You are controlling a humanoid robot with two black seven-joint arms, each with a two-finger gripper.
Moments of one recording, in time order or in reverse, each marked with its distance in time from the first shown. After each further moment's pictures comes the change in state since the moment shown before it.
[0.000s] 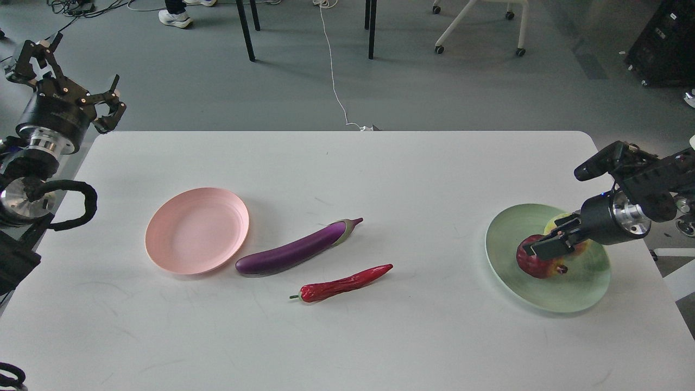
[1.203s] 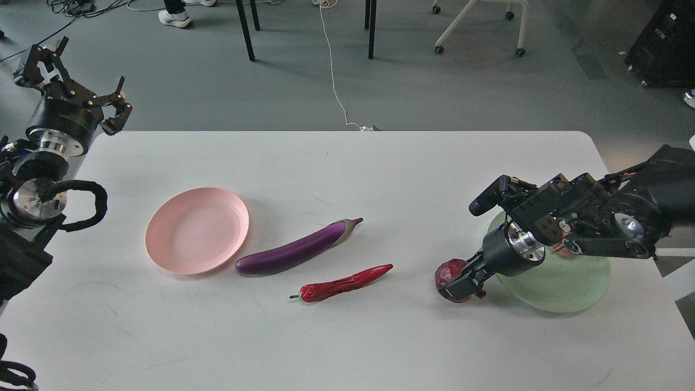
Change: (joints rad) left arm 0.006 -0.035 -0.021 0.012 -0.014 0.020 -0.015; right arm -0.027 0.400 -0.123 0.020 0.161 -0.001 0.024
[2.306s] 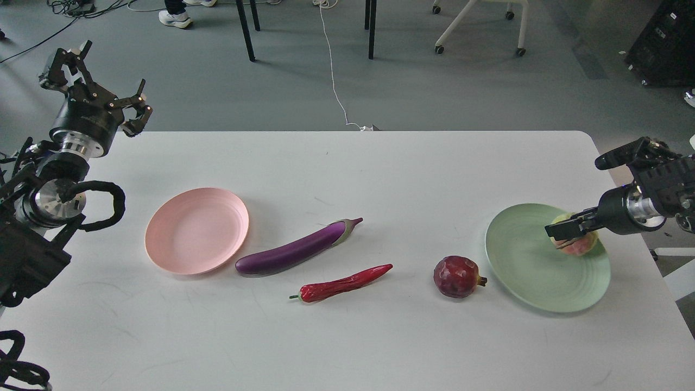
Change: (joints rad) left arm -0.010 -0.048 0.000 -0.011 0.002 0.005 0.007; right arm -0.073 -0.294 0.035 -0.271 0.000 -0.003 -0.067
